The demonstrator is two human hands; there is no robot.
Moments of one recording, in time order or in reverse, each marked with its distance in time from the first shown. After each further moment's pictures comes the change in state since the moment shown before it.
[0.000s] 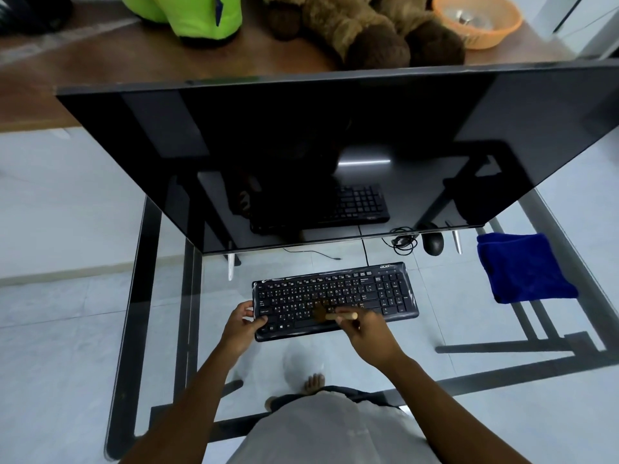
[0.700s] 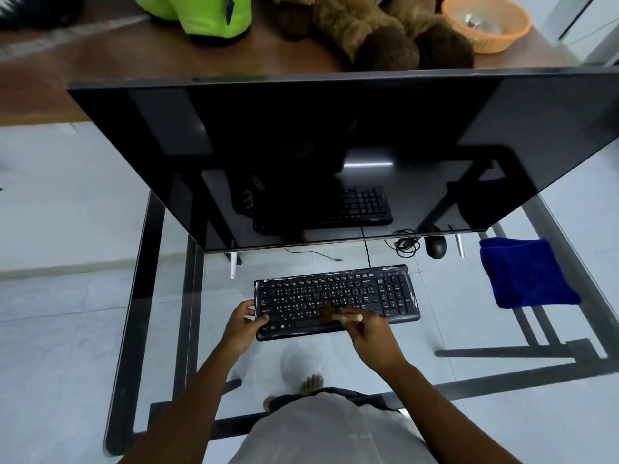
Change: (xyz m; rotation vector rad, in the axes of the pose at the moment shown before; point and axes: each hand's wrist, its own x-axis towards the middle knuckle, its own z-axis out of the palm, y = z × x) left_hand 0.001 -0.003 0.000 -0.013 0.005 0.005; right_hand -0.005 0.002 0.005 -0.064 0.051 -0.003
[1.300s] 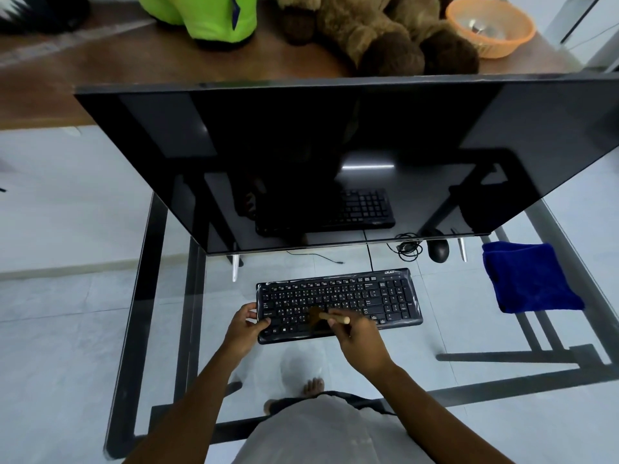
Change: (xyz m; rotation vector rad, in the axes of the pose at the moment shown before) left_hand 0.004 -0.003 -0.001 -0.008 -0.002 0.002; right_hand 0.007 -0.014 0.018 0.046 -0.048 -0.050
